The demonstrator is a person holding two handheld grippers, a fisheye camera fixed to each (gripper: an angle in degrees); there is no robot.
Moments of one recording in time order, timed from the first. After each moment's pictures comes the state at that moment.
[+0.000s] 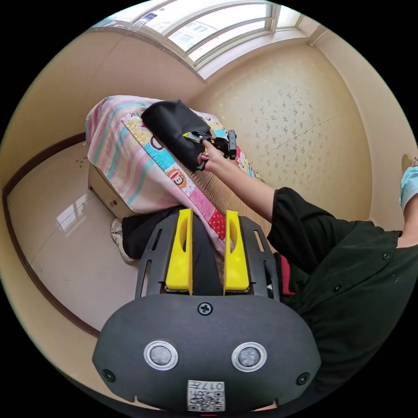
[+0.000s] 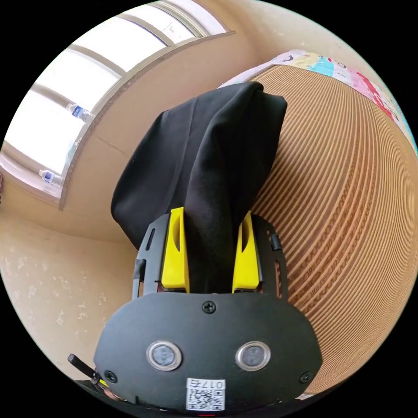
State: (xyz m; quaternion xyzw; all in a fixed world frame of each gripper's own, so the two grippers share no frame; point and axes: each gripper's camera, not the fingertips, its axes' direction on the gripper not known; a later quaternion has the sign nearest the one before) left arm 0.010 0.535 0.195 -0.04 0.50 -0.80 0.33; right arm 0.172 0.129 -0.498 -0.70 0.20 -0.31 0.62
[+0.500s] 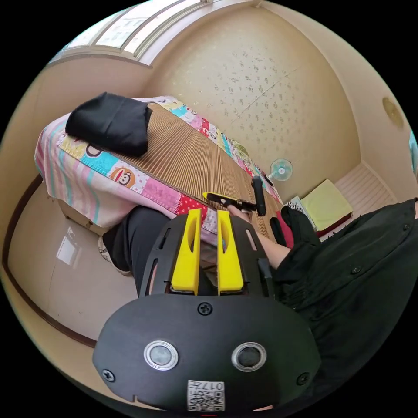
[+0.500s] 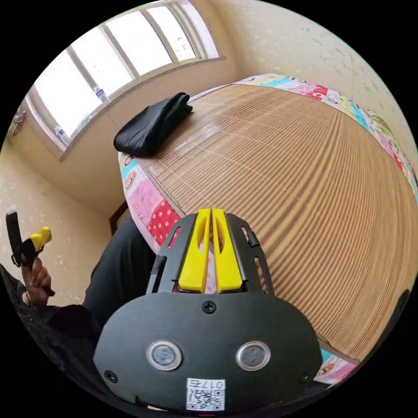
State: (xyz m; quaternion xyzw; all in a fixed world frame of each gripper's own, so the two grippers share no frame) left arm -0.023 0.357 0.175 0.02 0.56 -0.70 0.44; right arm 0.149 -0.188 -0.801 -0.62 0.21 -0.42 0.63
